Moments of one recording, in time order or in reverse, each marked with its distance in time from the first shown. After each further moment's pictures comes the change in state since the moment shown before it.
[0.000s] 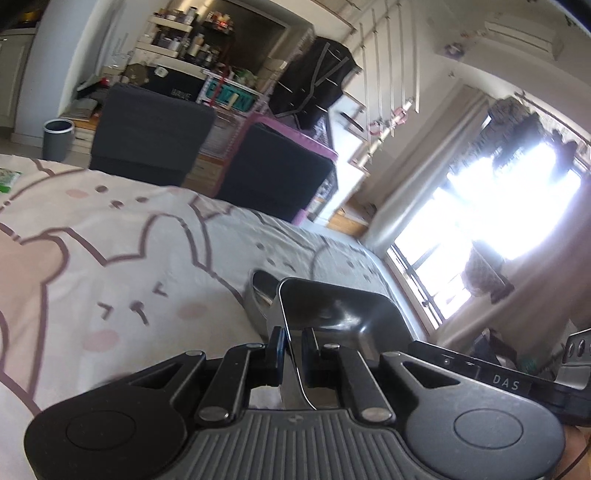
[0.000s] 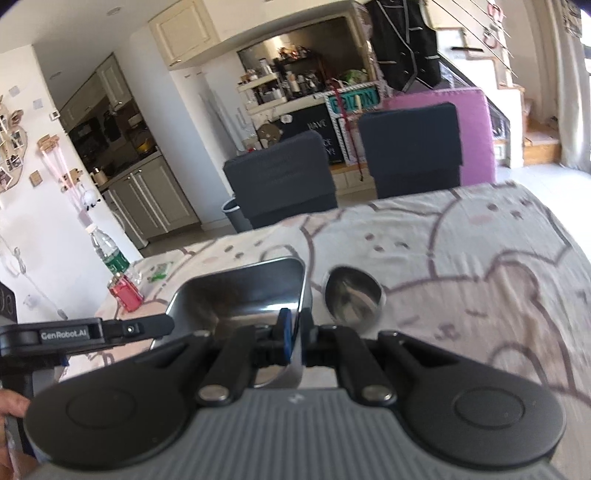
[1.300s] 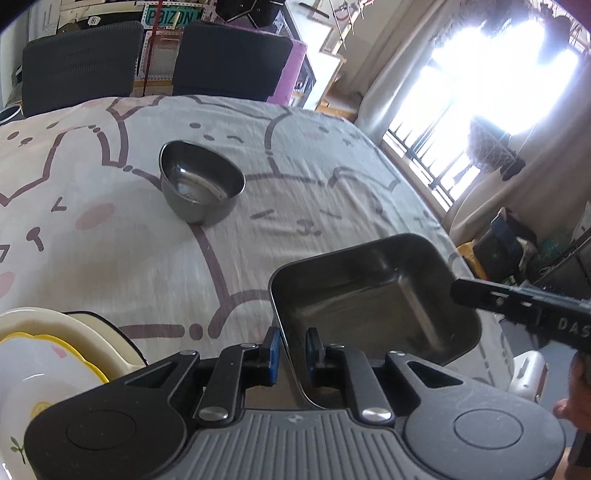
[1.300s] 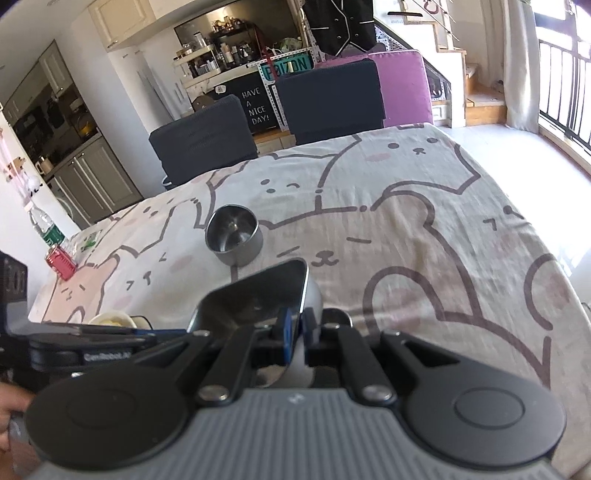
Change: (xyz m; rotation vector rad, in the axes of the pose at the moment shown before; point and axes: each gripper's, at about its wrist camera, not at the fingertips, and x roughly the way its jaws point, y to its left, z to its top) left arm 0.129 -0.062 -0.073 0.196 0.326 0.050; right arm -0.029 -0.098 -0.055 0.063 0.096 -0.157
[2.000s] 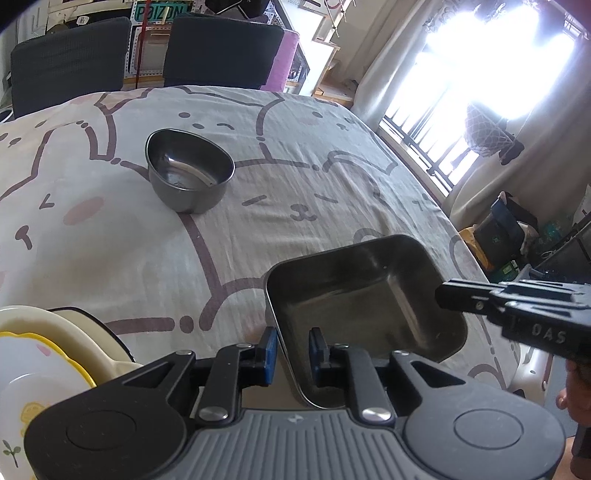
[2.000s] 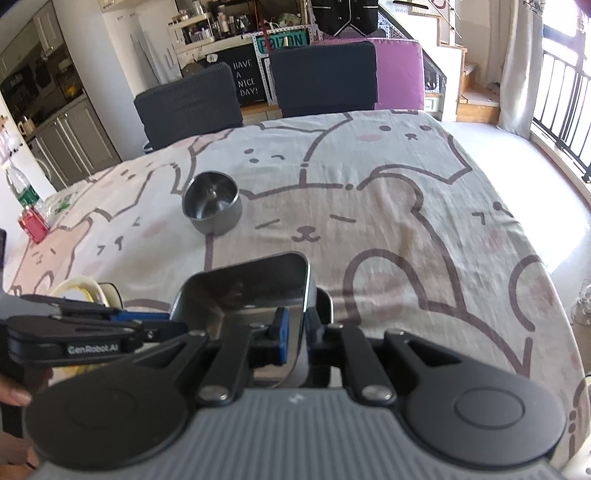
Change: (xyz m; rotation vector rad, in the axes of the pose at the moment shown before) left arm 0.010 -0.009 -0.003 0.030 0.028 0.000; right arm 0.019 0.002 -0.003 -0.085 0.092 -0.103
